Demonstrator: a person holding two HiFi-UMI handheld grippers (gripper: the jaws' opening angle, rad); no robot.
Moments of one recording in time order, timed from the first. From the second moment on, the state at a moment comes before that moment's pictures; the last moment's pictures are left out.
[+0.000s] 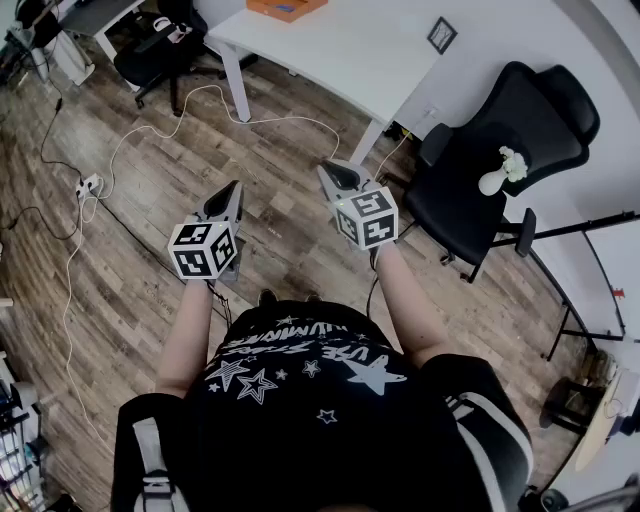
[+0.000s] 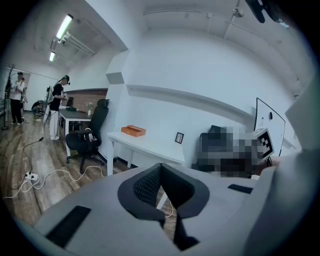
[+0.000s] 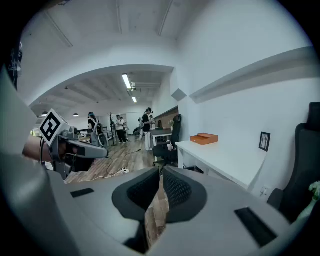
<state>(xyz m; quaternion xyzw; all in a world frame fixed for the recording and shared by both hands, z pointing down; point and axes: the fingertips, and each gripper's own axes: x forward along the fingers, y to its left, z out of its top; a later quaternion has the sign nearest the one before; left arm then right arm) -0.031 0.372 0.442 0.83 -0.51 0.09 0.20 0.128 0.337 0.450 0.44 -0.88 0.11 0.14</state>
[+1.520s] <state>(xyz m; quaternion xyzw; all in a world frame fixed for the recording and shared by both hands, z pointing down) 0.006 0.301 0.477 0.81 -0.53 0.09 0.22 0.187 0.261 0.474 0.45 -0.87 0.16 0.08</state>
